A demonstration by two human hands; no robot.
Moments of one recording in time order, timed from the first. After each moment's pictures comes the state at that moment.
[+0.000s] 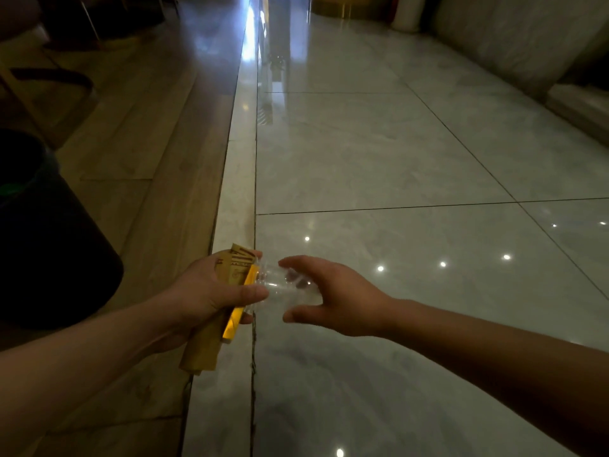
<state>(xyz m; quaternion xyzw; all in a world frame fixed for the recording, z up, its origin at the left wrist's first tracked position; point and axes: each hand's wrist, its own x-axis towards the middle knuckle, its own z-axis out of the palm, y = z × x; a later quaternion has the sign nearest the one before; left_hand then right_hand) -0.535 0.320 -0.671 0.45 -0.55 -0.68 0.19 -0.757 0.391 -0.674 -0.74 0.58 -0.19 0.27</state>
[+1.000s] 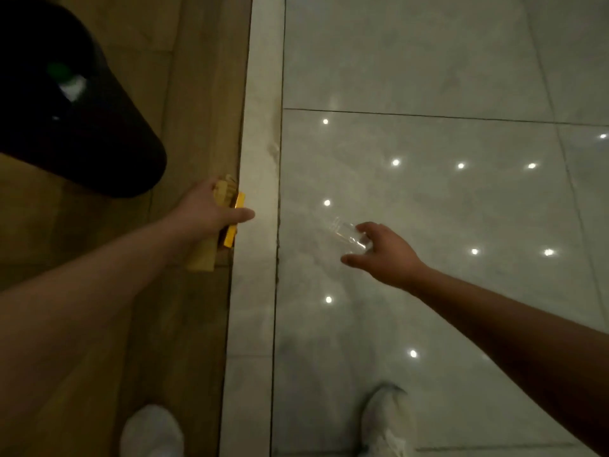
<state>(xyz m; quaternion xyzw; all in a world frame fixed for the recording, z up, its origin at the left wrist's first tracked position) -0.484 0.351 -0.632 0.69 -0.54 -0.49 0.06 -0.772 0.472 -0.664 -0.52 0.76 -0.05 0.39</state>
